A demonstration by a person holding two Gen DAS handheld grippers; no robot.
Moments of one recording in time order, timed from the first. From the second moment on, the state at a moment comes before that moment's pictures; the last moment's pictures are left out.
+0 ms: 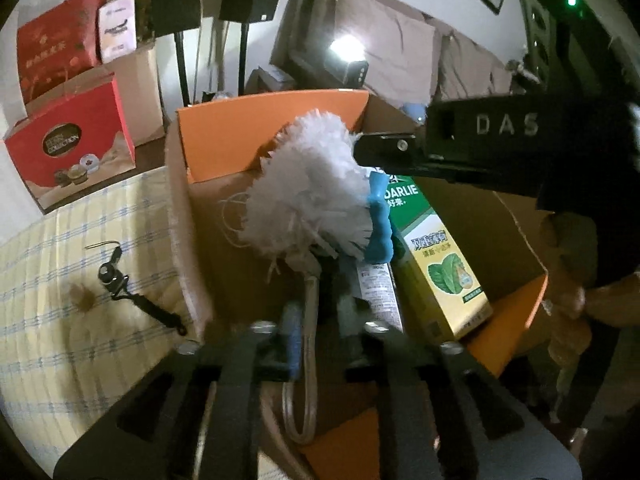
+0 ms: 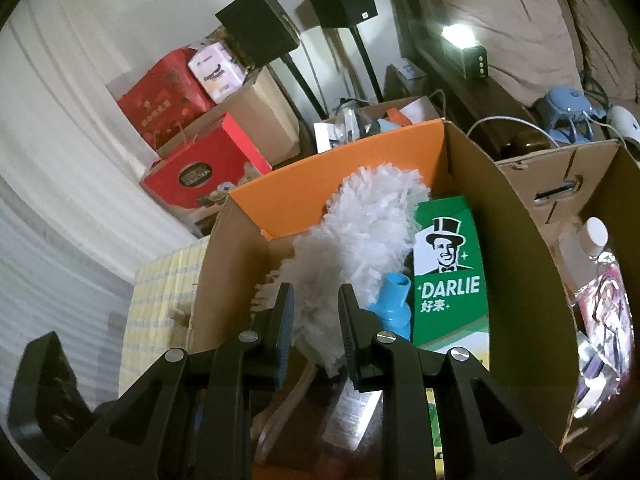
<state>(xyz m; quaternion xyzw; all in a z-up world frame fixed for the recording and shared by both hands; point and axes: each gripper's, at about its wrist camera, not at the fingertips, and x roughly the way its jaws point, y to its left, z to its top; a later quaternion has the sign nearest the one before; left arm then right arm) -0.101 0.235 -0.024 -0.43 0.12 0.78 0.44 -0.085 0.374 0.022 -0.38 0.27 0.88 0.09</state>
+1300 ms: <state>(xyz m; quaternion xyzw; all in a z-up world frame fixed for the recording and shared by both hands) -0.145 0.083 0.038 -0.38 0.04 0.86 0.34 -0.058 0.264 0.055 -0.36 0.08 0.93 0.08</state>
